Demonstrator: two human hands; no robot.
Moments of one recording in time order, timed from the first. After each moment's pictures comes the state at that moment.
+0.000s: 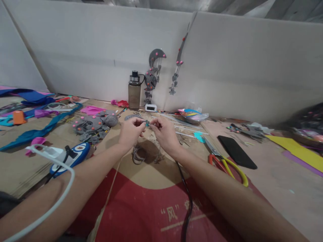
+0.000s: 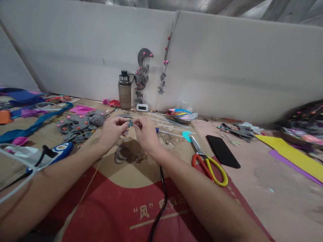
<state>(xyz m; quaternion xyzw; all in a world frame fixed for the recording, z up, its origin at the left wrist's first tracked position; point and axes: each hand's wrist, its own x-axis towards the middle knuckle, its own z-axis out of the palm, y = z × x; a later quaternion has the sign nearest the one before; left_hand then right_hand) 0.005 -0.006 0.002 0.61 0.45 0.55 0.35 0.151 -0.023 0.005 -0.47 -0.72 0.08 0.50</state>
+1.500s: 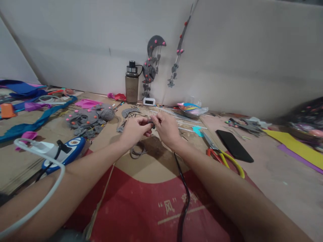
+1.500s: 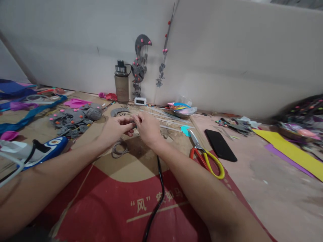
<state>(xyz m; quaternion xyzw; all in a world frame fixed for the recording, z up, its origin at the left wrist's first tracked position) 0.023 -0.020 0.001 0.61 0.38 0.48 0.49 0.162 -0.020 0.005 -0.57 -0.73 -0.05 0.37</state>
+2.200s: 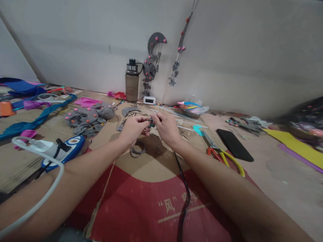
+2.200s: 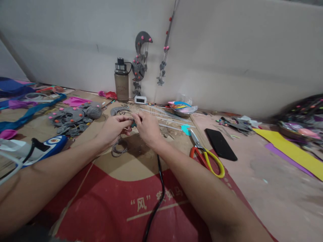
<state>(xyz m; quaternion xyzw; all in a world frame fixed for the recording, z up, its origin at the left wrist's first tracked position) 0.023 -0.022 0.003 0.55 0.39 0.49 0.55 0.162 -0.020 0.003 -0.52 -0.74 0.04 0.43</state>
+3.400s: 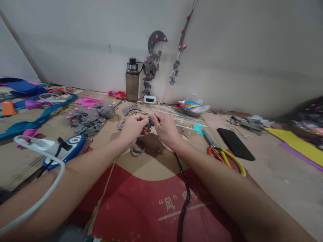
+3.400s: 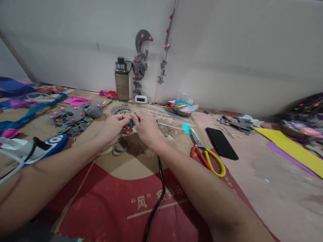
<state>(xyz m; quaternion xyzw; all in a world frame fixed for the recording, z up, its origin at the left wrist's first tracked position) 0.024 -0.023 0.004 0.53 0.42 0.49 0.55 0.158 -0.023 0.002 -0.51 -0.76 0.03 0.41</state>
